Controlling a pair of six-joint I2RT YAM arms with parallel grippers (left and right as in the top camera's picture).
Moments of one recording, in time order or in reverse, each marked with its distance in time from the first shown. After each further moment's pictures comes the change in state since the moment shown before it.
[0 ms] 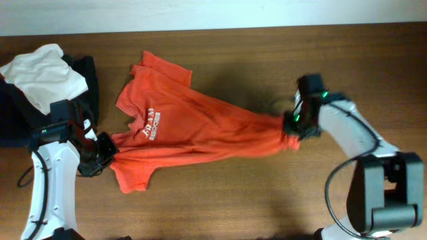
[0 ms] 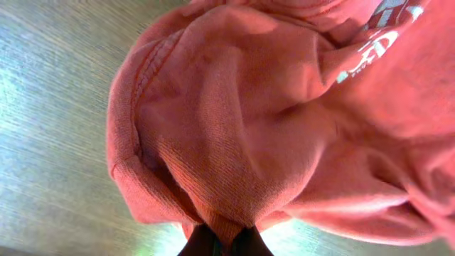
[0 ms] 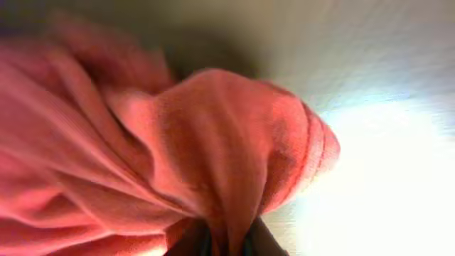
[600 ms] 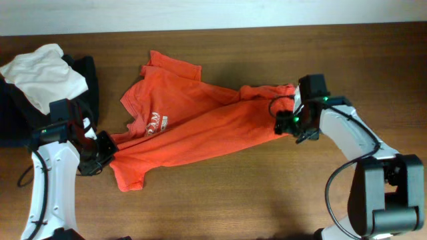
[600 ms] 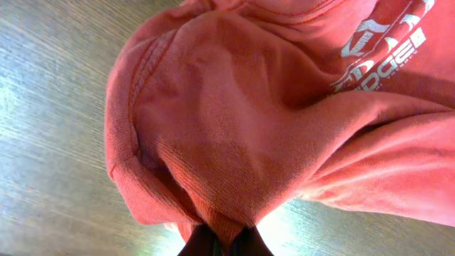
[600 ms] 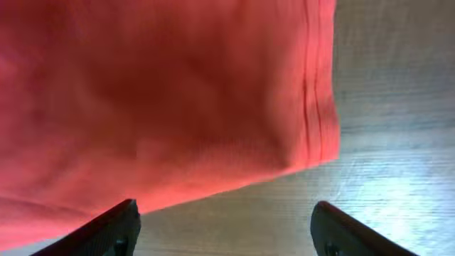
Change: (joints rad) left arm 0.000 0.000 0.001 0.016 0.000 0.000; right arm 0.005 -0.015 -0.120 0.115 -0.094 -0.024
